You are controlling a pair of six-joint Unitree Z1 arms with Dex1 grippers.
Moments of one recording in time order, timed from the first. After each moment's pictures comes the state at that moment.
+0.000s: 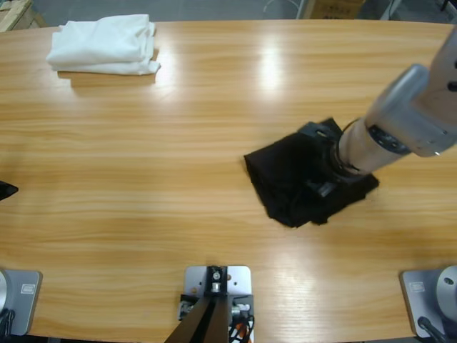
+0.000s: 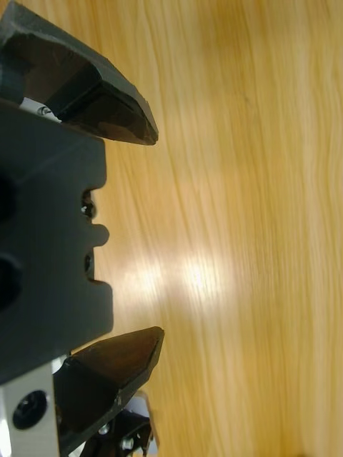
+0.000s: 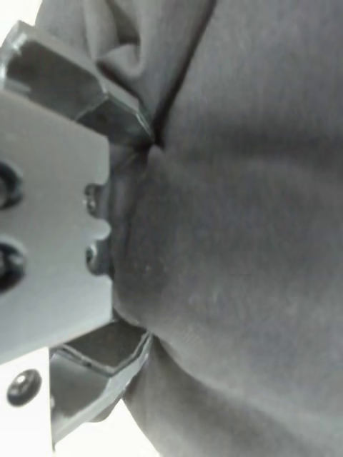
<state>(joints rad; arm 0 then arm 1) -0.60 1.04 -0.84 0.91 0.04 -0.52 0.78 1.85 -0.98 0.63 -0.07 0.00</state>
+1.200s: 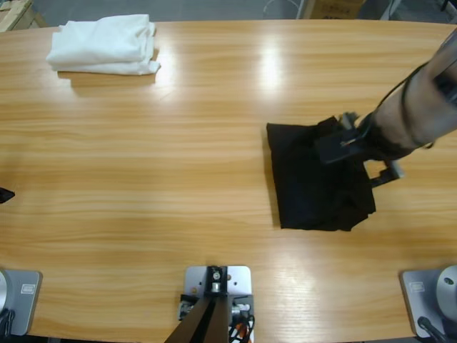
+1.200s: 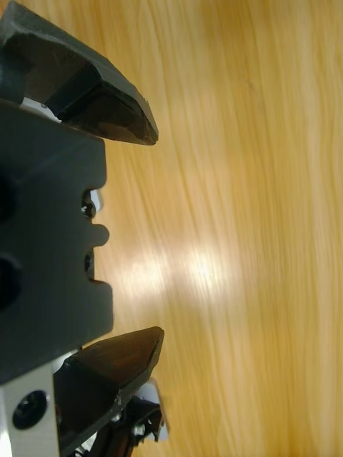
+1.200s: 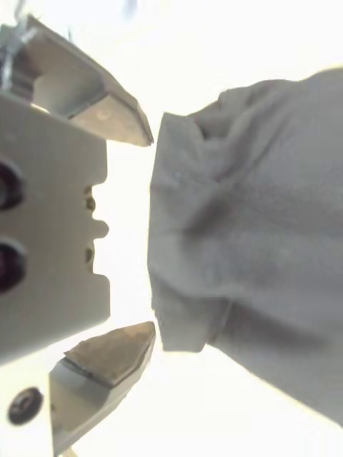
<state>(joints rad) -0.61 1.02 -0.85 0.93 0.01 -0.52 0.72 1.69 -1.17 0.96 -0.04 -1.10</state>
